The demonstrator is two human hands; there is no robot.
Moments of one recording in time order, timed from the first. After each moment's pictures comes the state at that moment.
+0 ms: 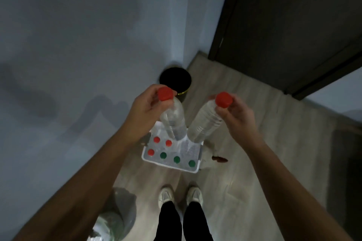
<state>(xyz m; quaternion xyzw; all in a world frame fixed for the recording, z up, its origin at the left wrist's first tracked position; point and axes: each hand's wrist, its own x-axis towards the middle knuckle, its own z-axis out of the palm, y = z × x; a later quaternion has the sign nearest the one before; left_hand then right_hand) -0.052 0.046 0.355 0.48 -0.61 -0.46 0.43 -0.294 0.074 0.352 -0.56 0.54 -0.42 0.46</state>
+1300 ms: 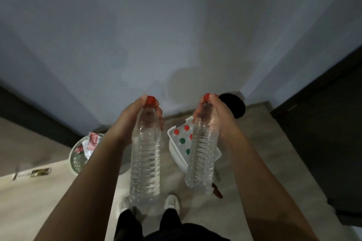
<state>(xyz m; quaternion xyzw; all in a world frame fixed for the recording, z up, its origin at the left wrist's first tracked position) -0.042 0.284 0.395 0.46 -0.18 -0.54 0.68 -0.204 0.115 0.397 -0.42 0.29 -0.17 0.84</state>
